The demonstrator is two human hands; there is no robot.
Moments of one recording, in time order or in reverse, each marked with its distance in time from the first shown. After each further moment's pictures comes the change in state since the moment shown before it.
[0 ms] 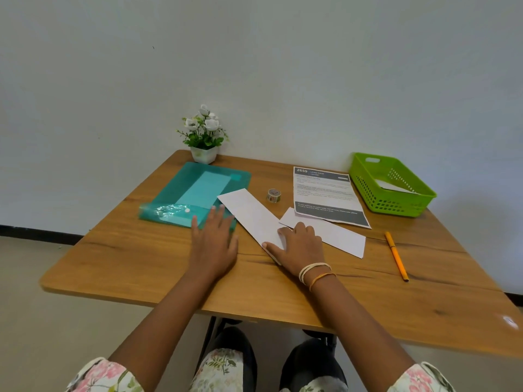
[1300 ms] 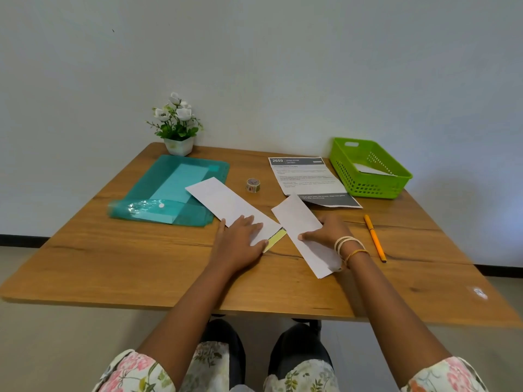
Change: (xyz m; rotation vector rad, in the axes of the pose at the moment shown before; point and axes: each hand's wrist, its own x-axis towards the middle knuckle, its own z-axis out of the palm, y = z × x) left_hand 0.007 0.079 0.016 -0.180 -0.368 0.099; right_hand 0.004 0.097 -0.037 0.471 -0.246 0.378
